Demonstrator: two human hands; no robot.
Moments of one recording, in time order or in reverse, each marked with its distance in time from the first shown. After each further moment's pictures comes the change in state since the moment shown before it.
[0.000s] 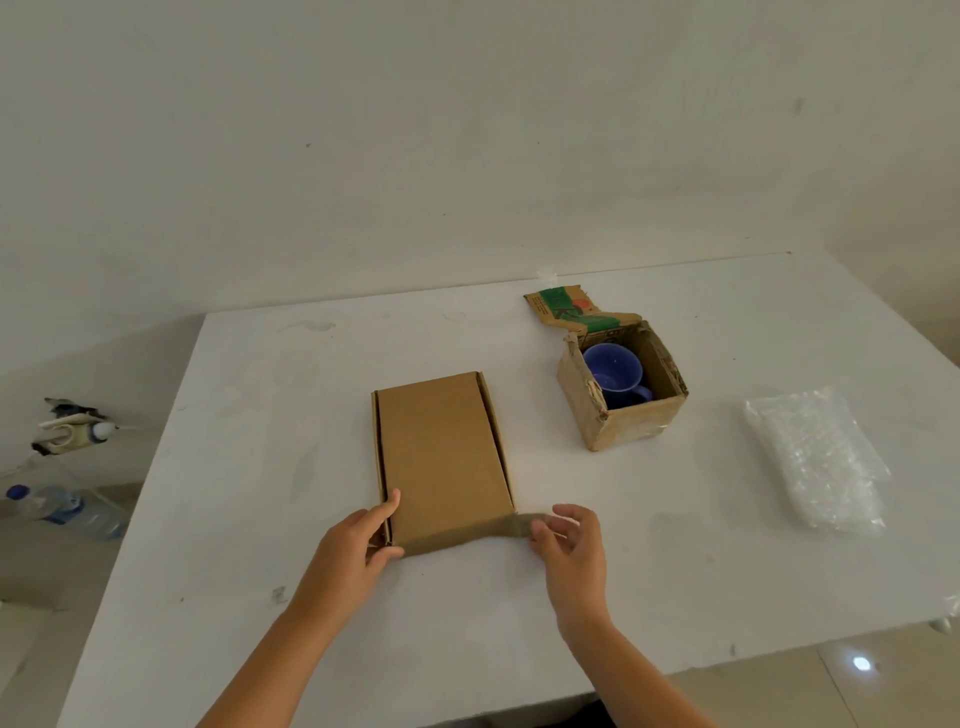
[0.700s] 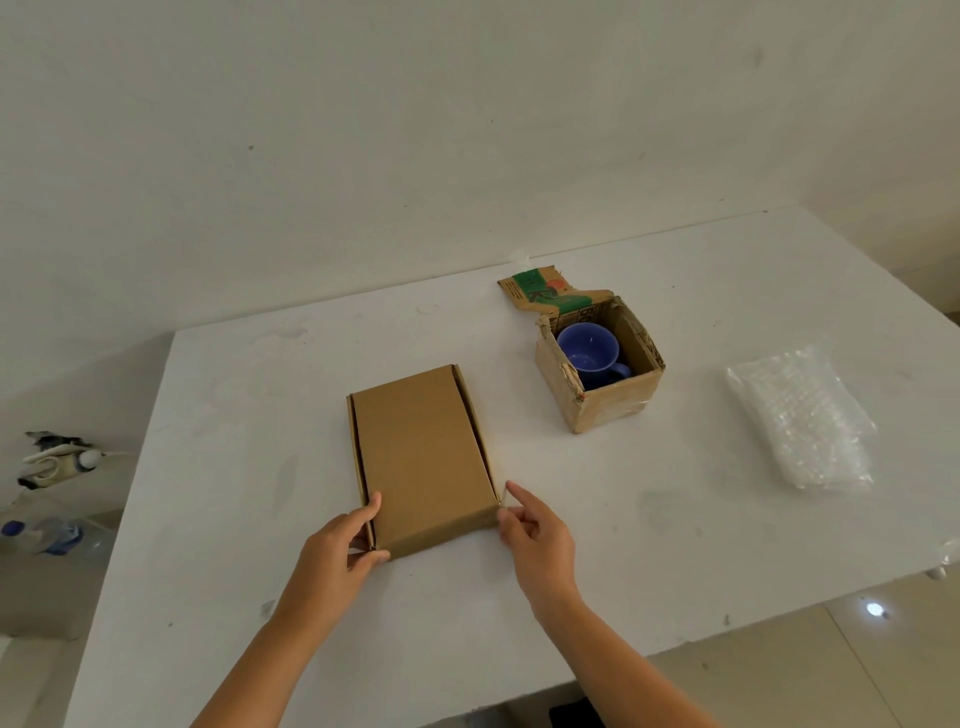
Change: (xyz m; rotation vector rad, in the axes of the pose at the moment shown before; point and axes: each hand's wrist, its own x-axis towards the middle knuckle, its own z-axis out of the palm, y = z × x) left_hand 0.002 0.007 -0.003 -0.012 -0.042 -0.063; right_hand -0.002 -0.003 0.013 -0.148 -0.105 0.013
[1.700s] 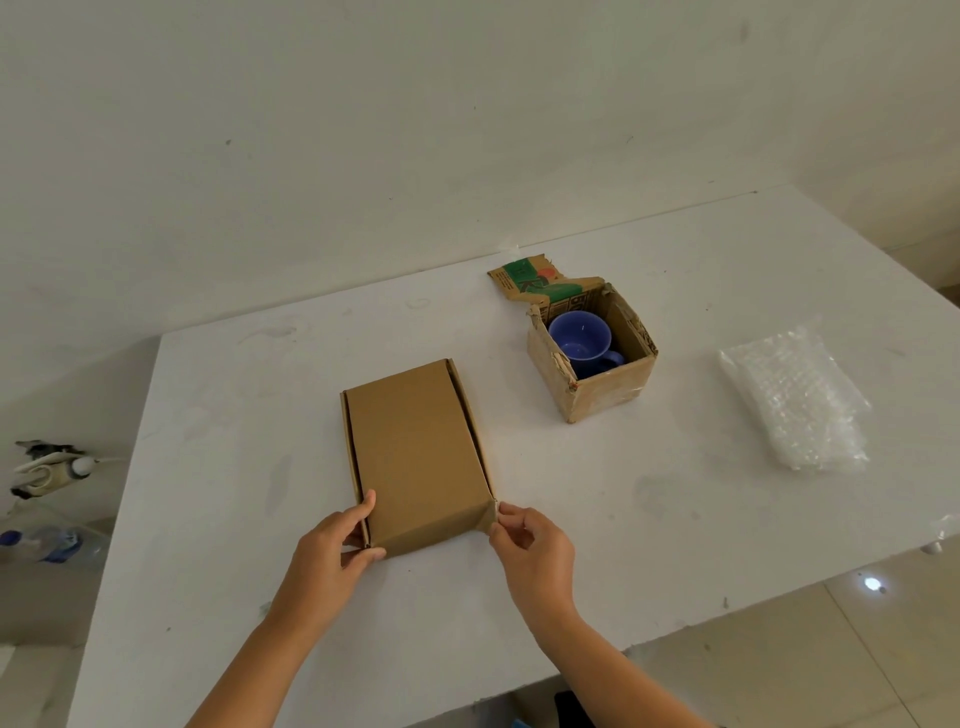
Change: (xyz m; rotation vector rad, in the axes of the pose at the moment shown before) left_hand 0.000 -0.002 -0.003 0.007 -0.010 0.020; right_hand -0.019 0.002 0.005 -0.068 0.100 0.035
